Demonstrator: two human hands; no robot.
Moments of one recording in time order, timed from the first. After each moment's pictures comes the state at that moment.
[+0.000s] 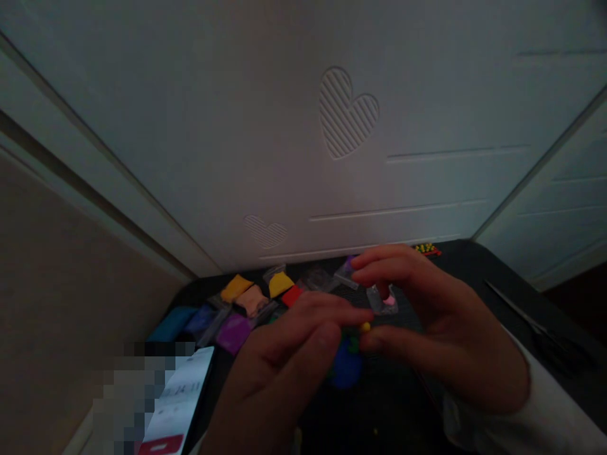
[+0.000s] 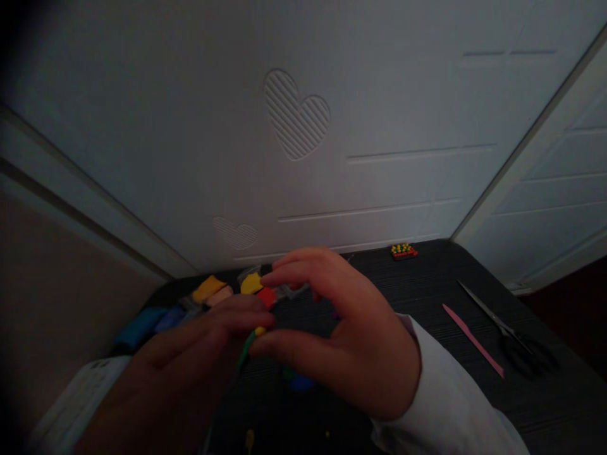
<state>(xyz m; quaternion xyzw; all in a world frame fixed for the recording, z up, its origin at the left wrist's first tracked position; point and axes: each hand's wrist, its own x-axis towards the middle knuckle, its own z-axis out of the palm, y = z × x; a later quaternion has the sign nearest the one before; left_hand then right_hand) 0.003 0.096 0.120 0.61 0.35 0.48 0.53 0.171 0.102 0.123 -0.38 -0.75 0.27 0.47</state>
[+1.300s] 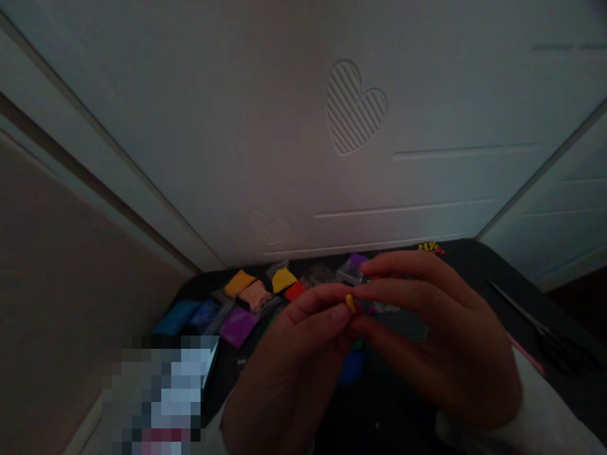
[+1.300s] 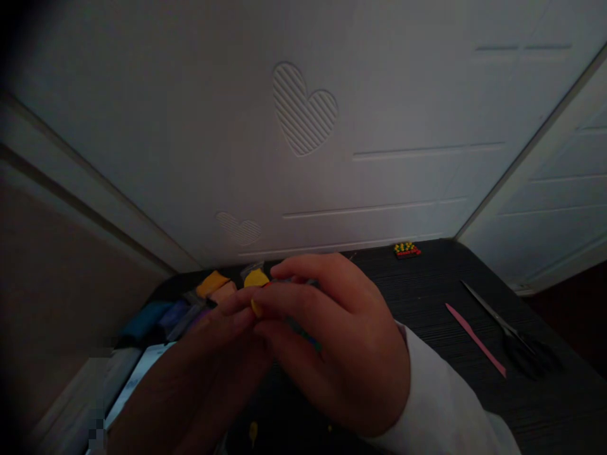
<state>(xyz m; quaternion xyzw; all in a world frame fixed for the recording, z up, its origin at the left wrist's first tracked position) 0.015 0.099 0.116 0.25 0.23 0.47 0.81 0.158 0.096 0.119 -0.39 -0.79 0.01 0.48</state>
